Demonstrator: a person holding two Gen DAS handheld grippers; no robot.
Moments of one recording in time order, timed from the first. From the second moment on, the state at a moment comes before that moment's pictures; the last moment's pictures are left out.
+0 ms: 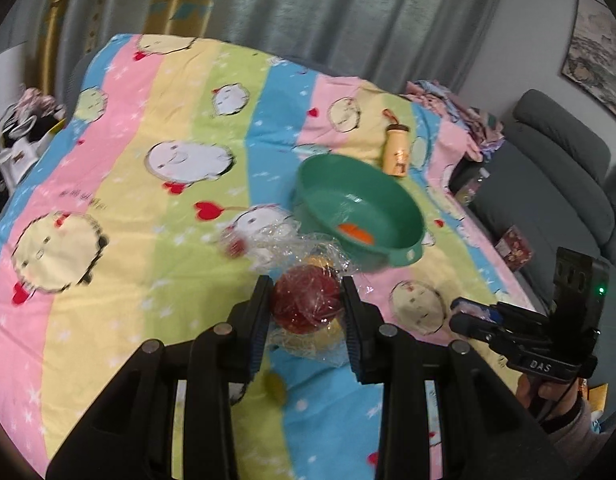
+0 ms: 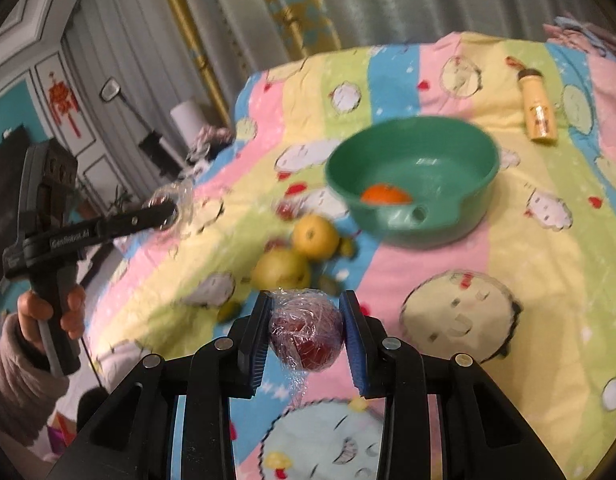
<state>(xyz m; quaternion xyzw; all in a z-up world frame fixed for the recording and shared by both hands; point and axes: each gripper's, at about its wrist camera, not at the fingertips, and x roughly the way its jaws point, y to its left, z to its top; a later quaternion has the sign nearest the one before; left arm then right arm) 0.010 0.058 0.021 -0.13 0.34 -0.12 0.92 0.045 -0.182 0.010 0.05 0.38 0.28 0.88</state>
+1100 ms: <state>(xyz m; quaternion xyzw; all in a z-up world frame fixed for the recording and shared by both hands) 0.155 -0.025 0.002 -0.03 0.39 -0.14 0.91 0.164 -0.184 0.007 0.00 0.37 0.20 0.91</state>
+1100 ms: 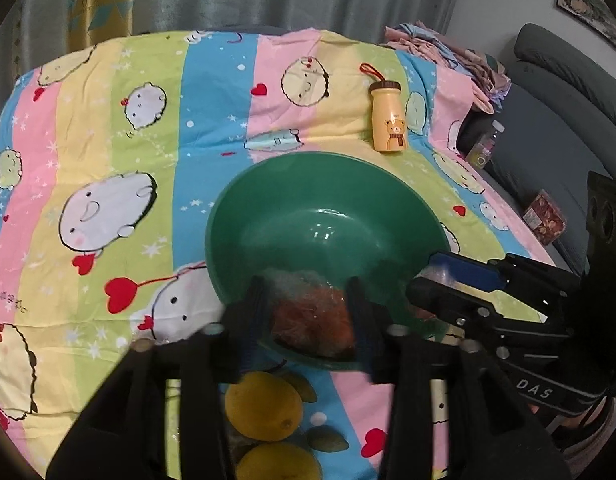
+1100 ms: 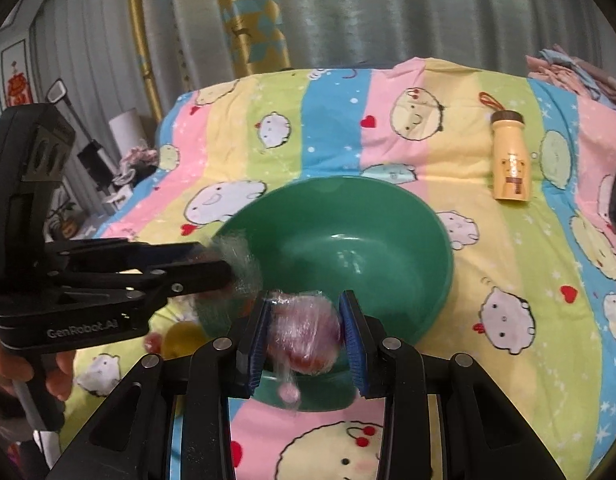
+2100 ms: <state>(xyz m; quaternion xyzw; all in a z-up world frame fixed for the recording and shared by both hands) 0.042 0.085 0.009 -0.13 0.37 -0.03 0.92 0.097 -0.228 0.018 0.05 0.38 0.18 0.91</state>
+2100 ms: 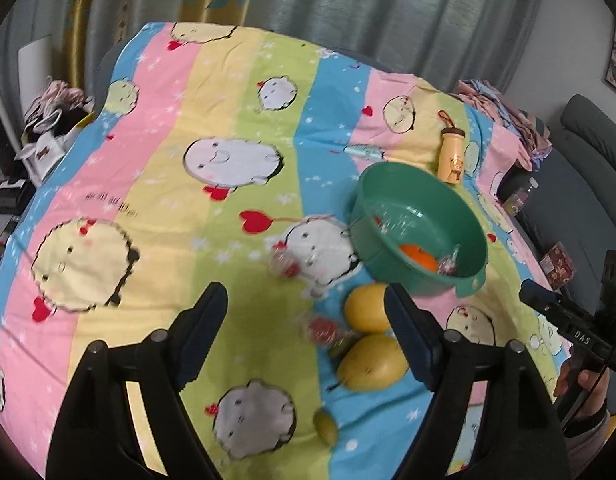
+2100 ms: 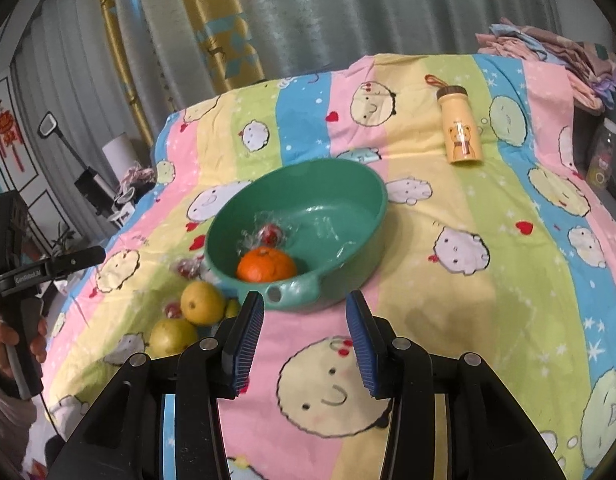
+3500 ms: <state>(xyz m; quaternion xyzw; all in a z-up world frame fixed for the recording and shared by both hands) -0.022 0.038 -0.057 -0.08 0.43 -0.05 0.90 0.052 -0.162 -0.030 0.01 0.45 0.24 0.86</state>
